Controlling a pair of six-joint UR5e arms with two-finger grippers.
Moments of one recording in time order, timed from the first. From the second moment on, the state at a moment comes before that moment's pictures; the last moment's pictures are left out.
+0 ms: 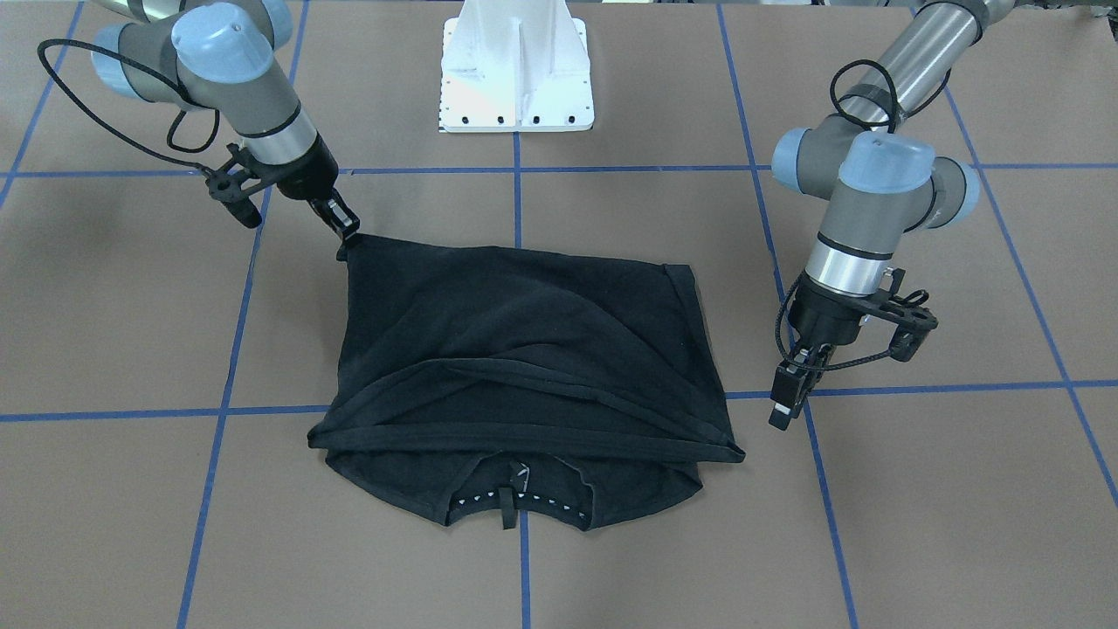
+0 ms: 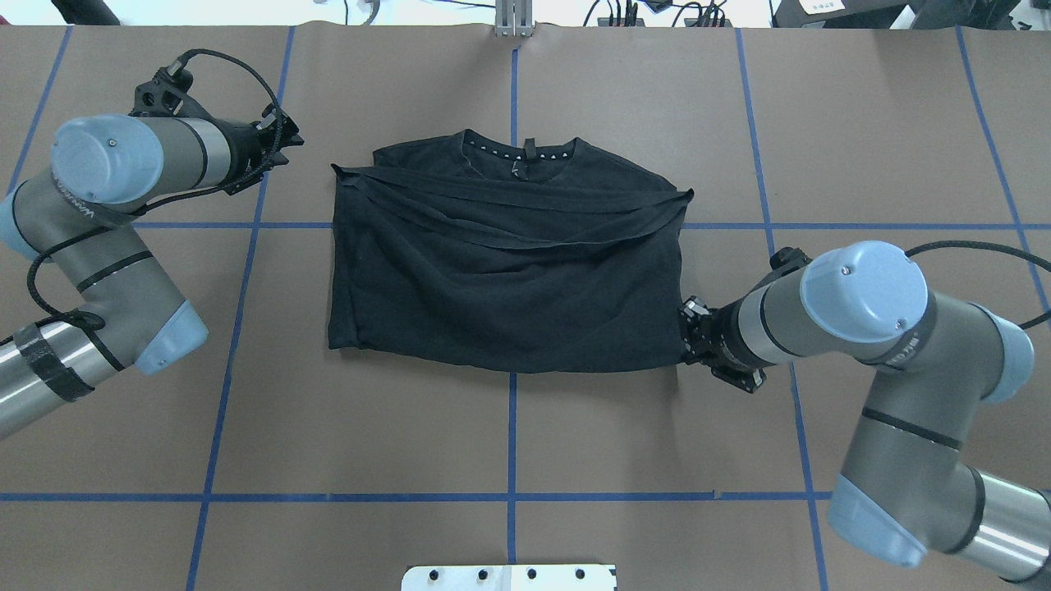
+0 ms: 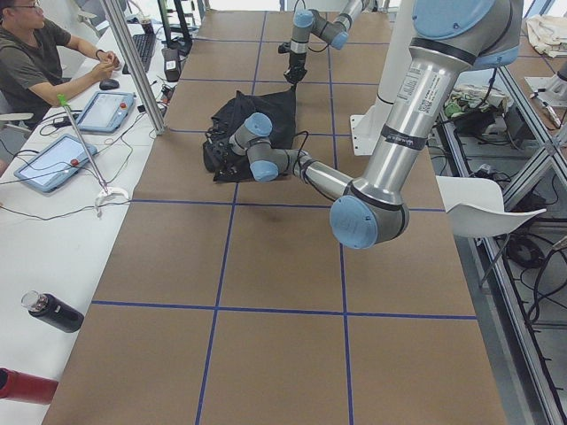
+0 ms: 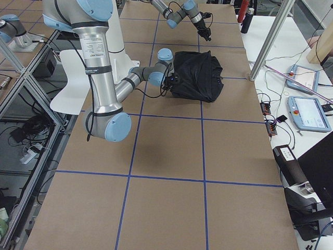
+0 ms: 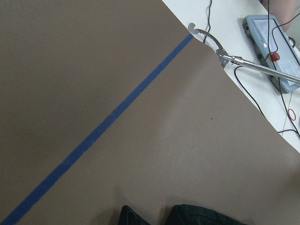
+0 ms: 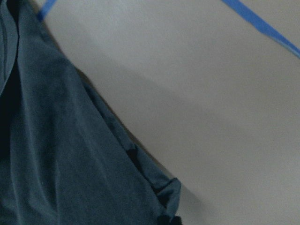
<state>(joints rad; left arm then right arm) -0.80 -1.98 -1.51 -2.36 -1.64 -1.85 0.49 -1.39 2.02 -1.28 1.91 2.11</state>
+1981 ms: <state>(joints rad) -0.55 -1.83 -1.78 -2.22 -1.73 -2.04 0.63 -1.27 2.04 -1.29 2.13 1.99</state>
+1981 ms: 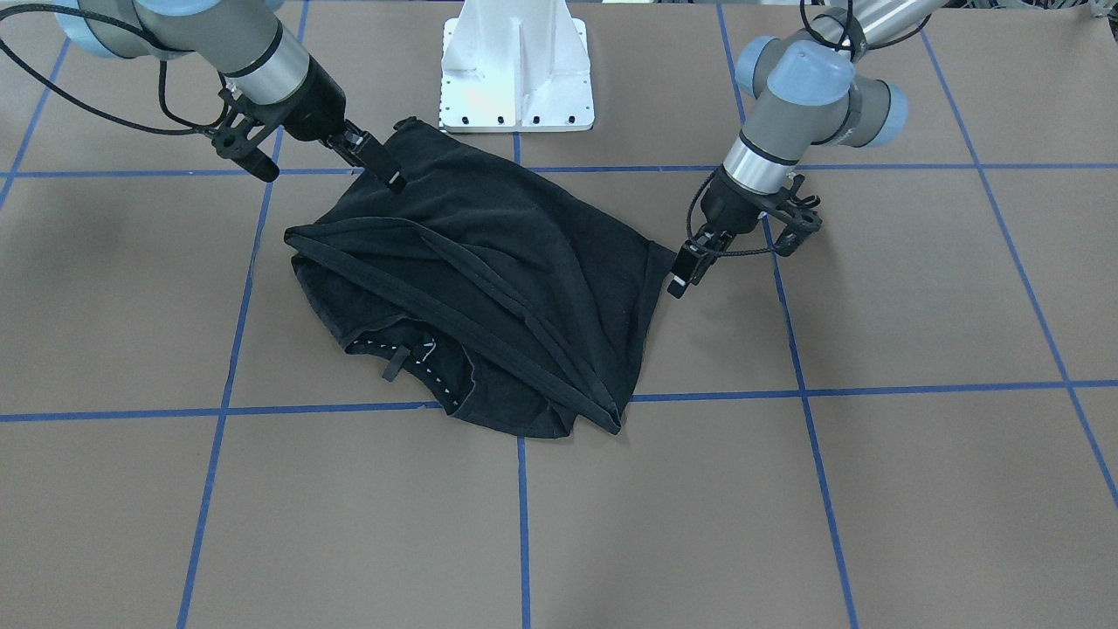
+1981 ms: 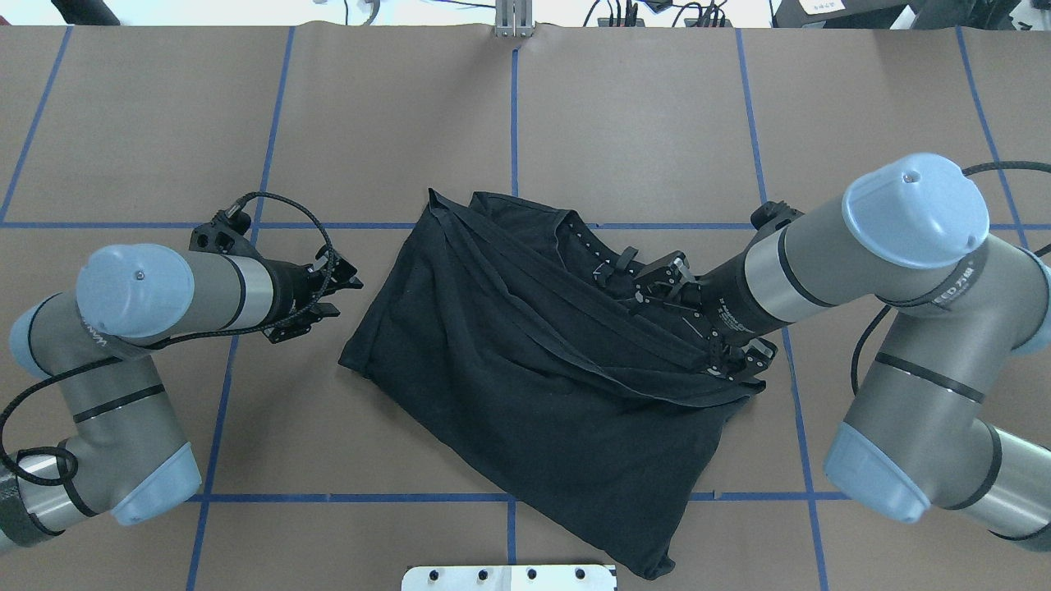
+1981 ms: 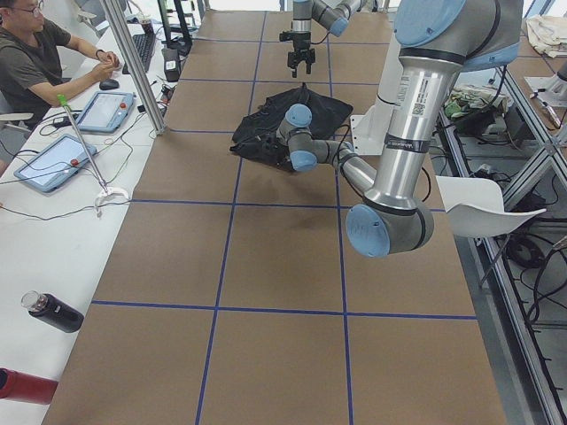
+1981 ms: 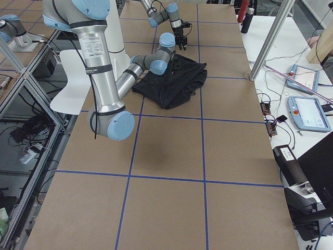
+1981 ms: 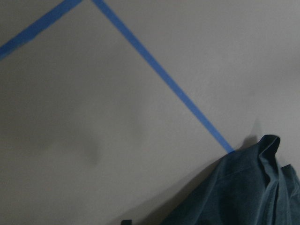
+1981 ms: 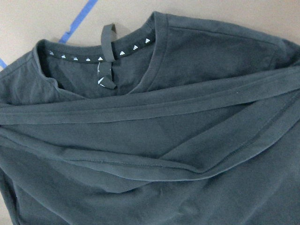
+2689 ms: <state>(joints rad) -0.46 -1.81 -1.79 -2.14 -1.69 -2.06 0.65 -1.25 2.01 -1.29 2.10 1.98</state>
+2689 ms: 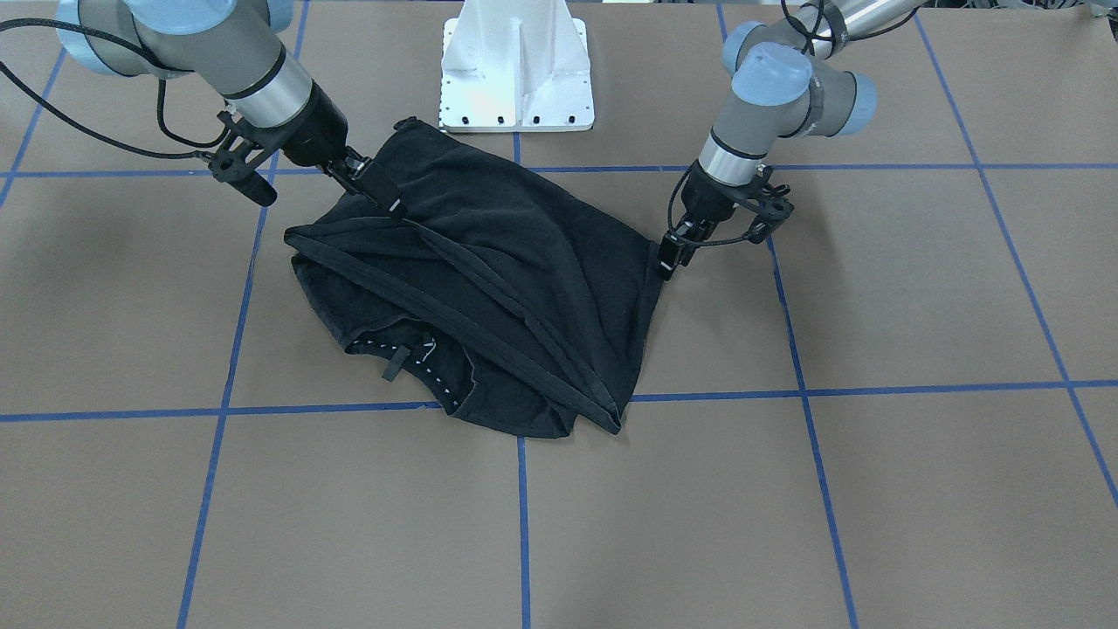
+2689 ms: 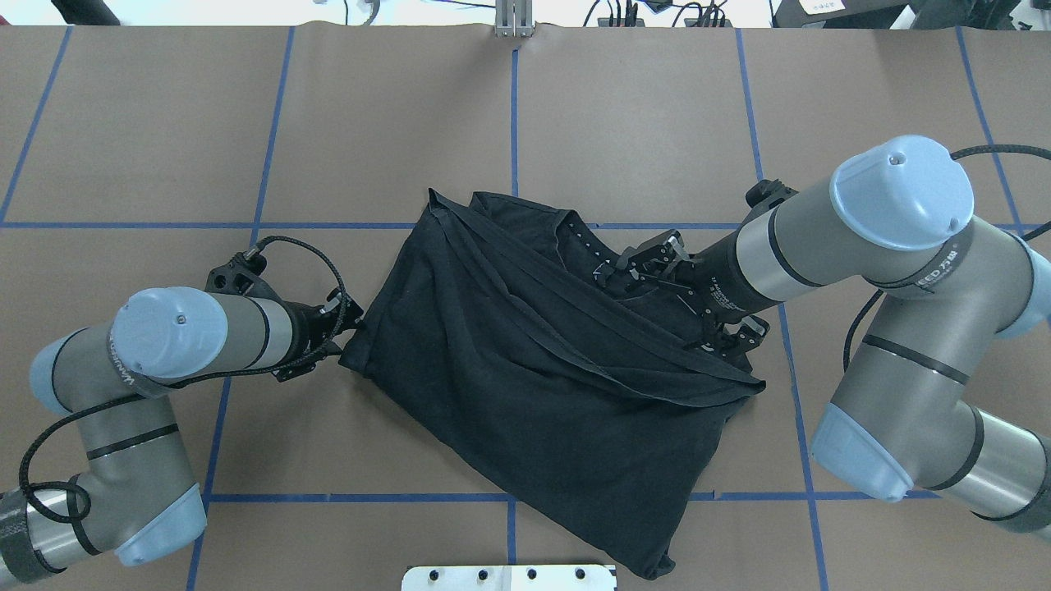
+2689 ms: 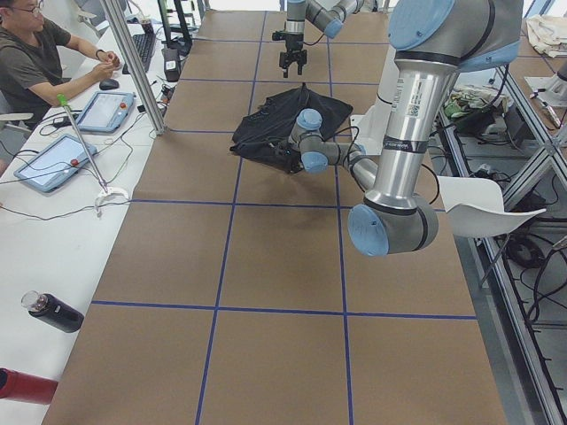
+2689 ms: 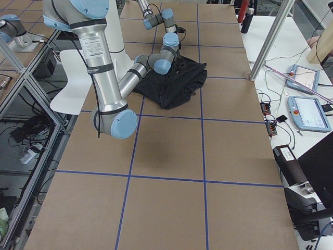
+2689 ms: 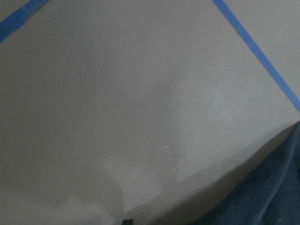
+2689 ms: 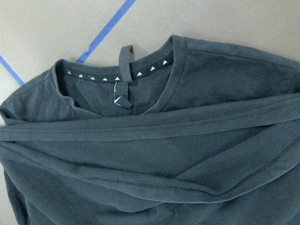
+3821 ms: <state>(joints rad) -0.42 -1.78 -1.82 -2.14 -1.68 -2.06 0.63 -1.24 2.00 -1.29 2.10 1.98</state>
